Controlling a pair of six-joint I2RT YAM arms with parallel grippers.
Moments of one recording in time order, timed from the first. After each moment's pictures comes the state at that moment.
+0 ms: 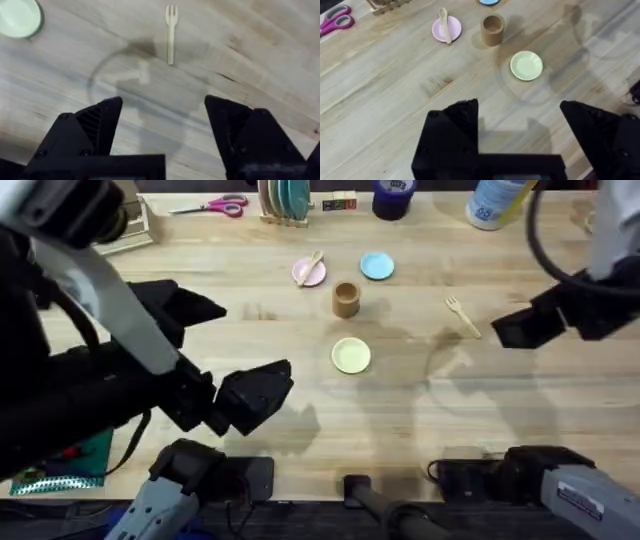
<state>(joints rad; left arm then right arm) -0.31 0.57 1.02 -1.16 0.26 0.25 -0.01 1.05 1.17 -1.24 -0.02 -0.51</state>
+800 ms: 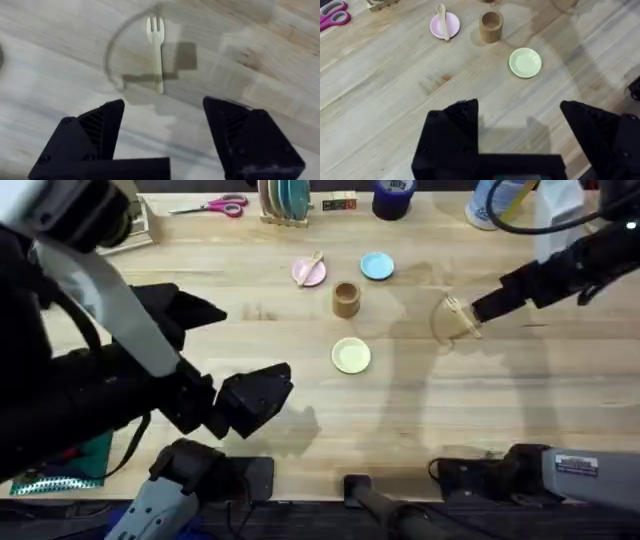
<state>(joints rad) -0.31 0.57 1.02 -1.17 0.27 0.25 -0.17 1.47 1.17 -1.04 -0.12 -0.56</state>
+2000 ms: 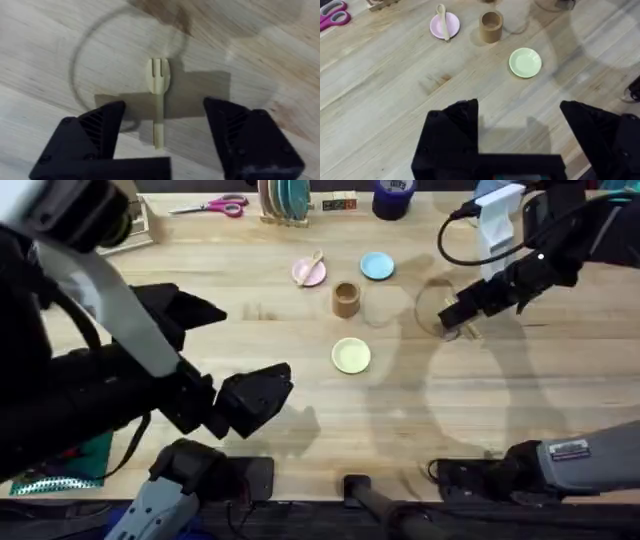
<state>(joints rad) -0.31 0.57 1.02 -1.17 0.27 0.25 -0.10 1.69 1.05 -0.70 -0.11 -0.55</state>
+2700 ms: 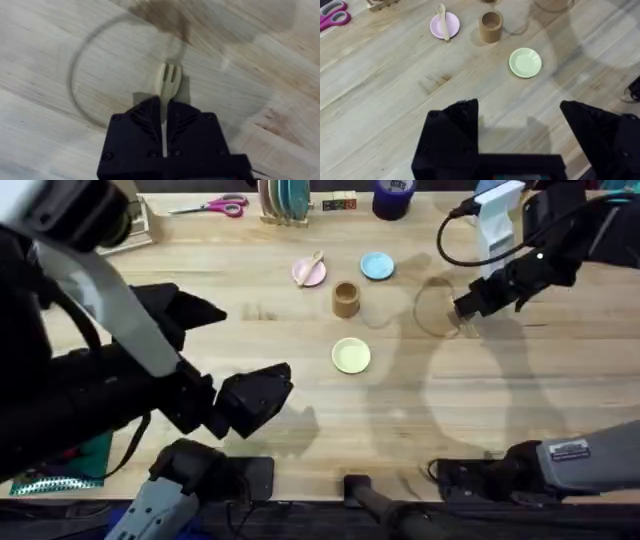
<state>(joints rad) -0.31 0.57 1.02 -1.17 0.27 0.25 -0.09 1.69 1.04 -0.68 -0.13 -0.57</state>
